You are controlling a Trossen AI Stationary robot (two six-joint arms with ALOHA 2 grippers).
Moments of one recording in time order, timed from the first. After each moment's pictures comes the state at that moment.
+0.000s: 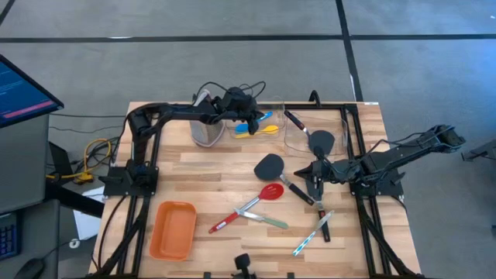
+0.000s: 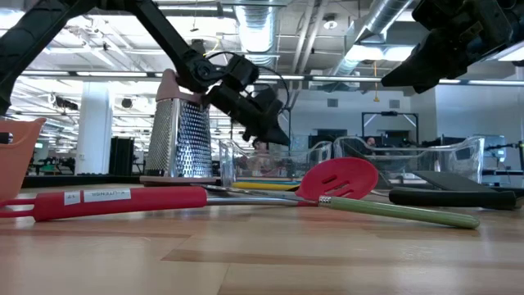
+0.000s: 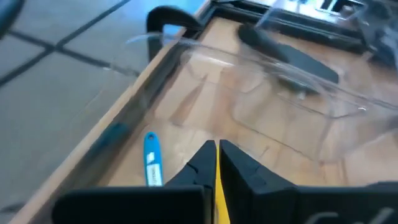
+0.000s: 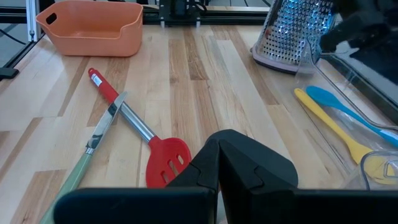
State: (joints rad) left arm 0.54 2.01 1.28 0.23 0.21 0.05; right arm 0.31 0.84 0.39 0.01 0.42 0.13
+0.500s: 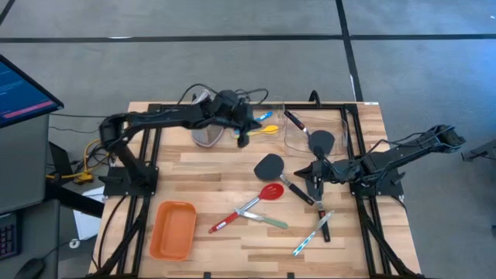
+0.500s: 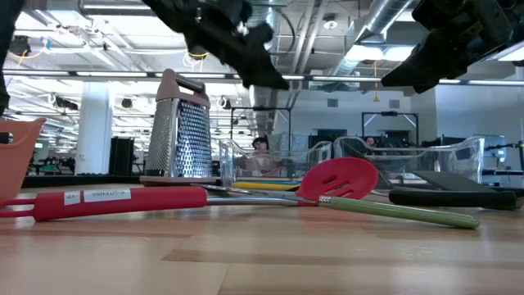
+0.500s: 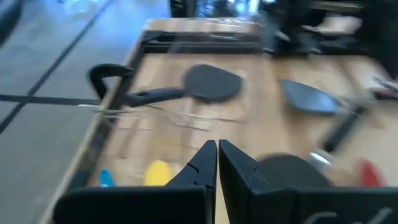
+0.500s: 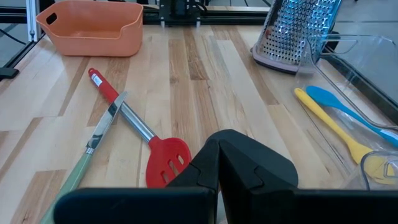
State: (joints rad) left arm 0.37 1.68 1.27 -0.10 0.21 0.21; right arm 0.31 0.84 0.39 0.01 0.42 0.13
